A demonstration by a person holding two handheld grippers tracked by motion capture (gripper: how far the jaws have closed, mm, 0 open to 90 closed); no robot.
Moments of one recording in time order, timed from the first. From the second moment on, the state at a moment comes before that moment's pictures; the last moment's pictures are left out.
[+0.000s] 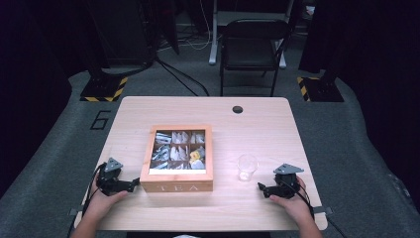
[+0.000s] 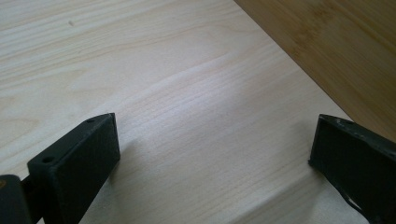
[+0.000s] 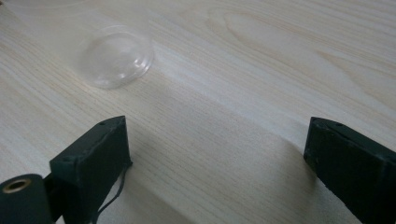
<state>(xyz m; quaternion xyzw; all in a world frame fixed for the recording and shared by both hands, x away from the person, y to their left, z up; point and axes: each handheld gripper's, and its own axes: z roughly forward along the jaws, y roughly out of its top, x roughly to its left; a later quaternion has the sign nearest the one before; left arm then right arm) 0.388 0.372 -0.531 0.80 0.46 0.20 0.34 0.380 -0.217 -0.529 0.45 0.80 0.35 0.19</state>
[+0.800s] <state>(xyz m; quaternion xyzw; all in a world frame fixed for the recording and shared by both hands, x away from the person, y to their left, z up) 0.386 0.377 -0.529 0.79 0.45 0.20 0.35 0.381 -0.216 -0.528 0.44 0.81 0.35 0.19</state>
